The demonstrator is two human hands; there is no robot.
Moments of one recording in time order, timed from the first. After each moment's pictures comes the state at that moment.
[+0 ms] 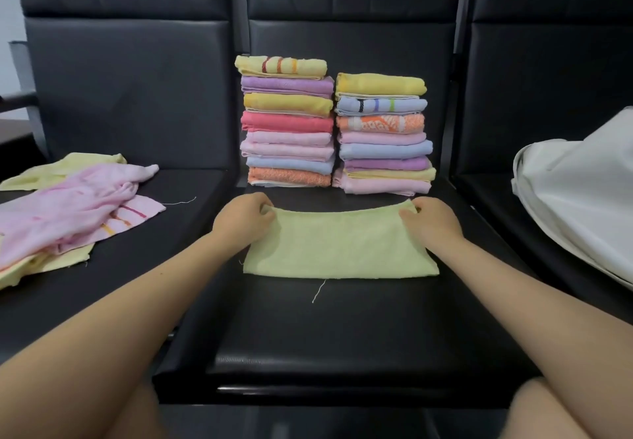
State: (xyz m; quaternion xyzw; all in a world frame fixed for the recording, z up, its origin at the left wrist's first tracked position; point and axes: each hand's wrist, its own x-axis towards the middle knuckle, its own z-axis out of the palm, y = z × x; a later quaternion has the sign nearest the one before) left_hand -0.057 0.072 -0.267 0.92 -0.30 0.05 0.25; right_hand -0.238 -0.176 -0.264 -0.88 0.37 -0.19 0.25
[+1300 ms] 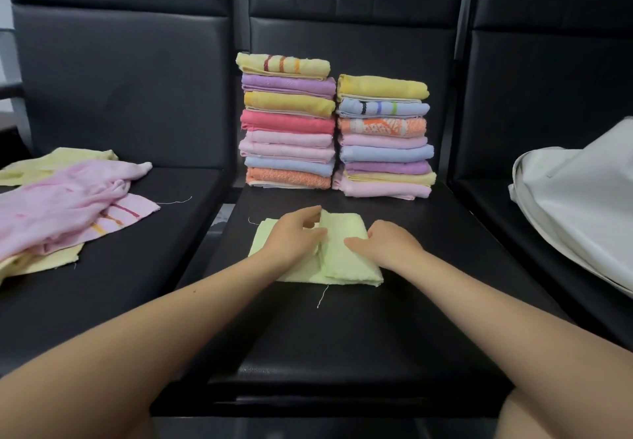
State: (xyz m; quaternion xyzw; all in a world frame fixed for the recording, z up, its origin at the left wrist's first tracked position) left_hand -0.116 0.029 -0.279 0.80 -0.31 -0.11 0.50; right_hand -0.214 -0.107 -0.261 -0.92 0.35 0.01 0.18
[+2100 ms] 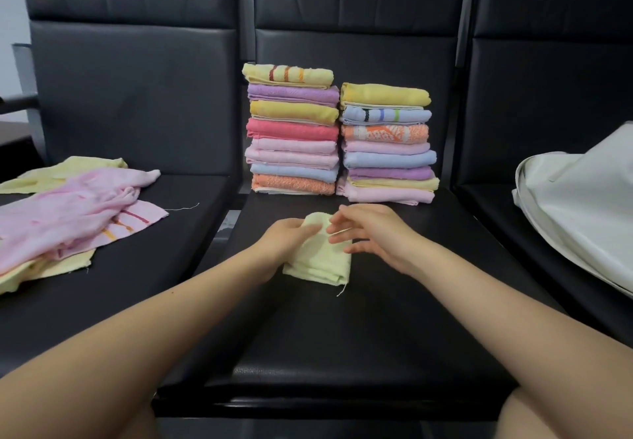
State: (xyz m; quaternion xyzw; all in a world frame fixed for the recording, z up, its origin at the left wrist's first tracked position) left_hand -0.104 0.047 -0.272 0.78 -0.22 -0.24 0.53; right_hand -0.219 -0.081 -0.229 -0.72 0.18 -0.08 0.66
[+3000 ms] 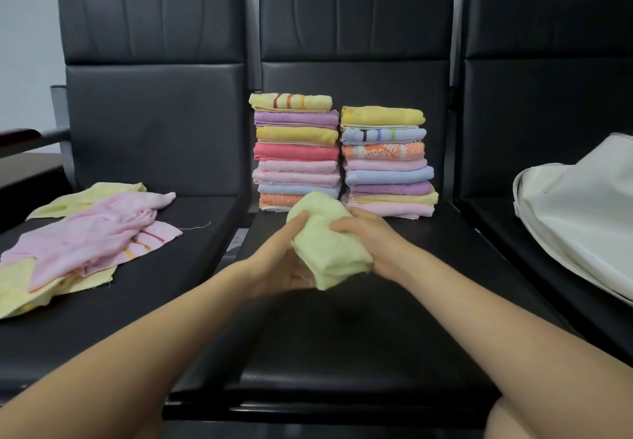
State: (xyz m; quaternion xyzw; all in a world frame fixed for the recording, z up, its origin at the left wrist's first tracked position) left_hand -0.136 0.070 -0.240 0.57 -0.16 -0.44 0.68; right_hand -0.217 -0.072 -0.221 -0.67 0.16 -0.11 0.72
